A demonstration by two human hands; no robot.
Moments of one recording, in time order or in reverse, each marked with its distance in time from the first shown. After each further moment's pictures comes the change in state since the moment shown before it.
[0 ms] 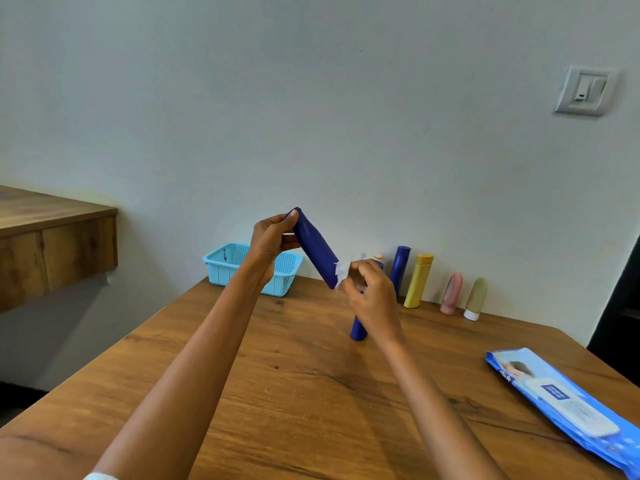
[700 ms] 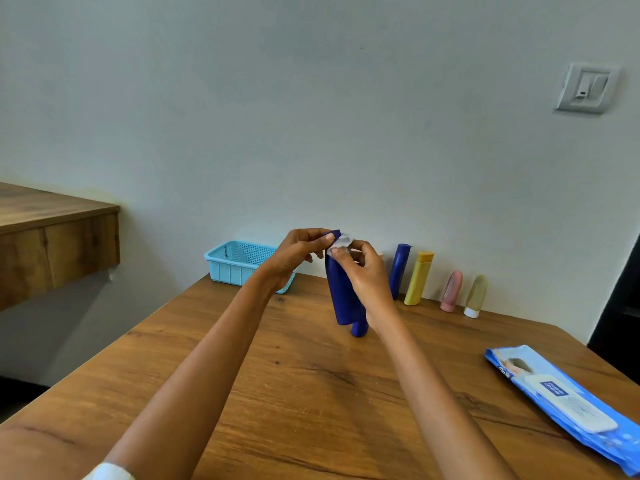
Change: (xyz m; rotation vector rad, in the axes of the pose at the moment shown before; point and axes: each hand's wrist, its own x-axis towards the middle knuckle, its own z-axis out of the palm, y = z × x) left_hand -0.022 -0.003 0.017 0.353 -0.412 0.064; right_hand 0.022 -0.024 0.003 0.475 -0.073 0.468
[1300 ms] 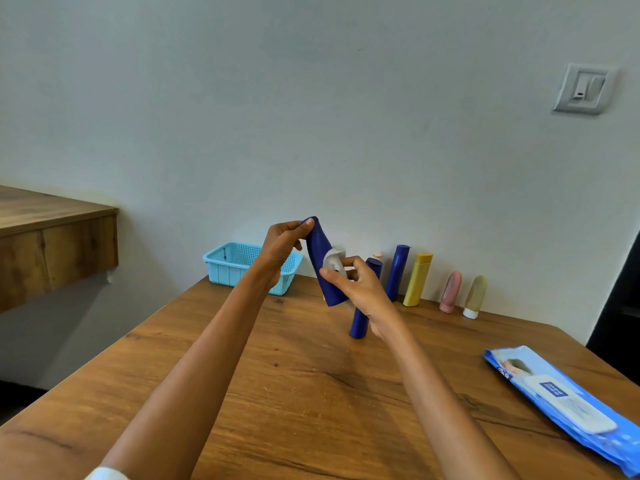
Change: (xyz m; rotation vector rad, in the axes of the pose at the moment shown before) left_hand 0.005 0.002 -0.008 -0.082 0.324 -0.076; right_hand -0.002 0.012 -0.008 -0.070 -0.192 0.141
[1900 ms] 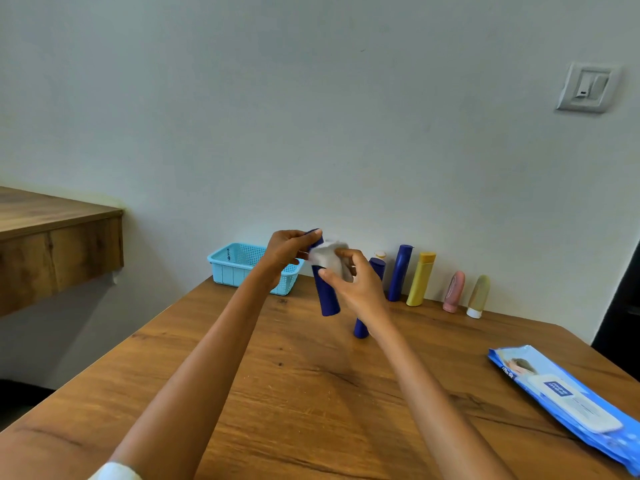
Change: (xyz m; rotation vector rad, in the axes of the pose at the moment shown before) left_hand 0.005 -0.009 -0.006 0.126 -0.061 -0.117; right_hand -0.004 -0.005 0.012 -0.211 0.143 -0.225
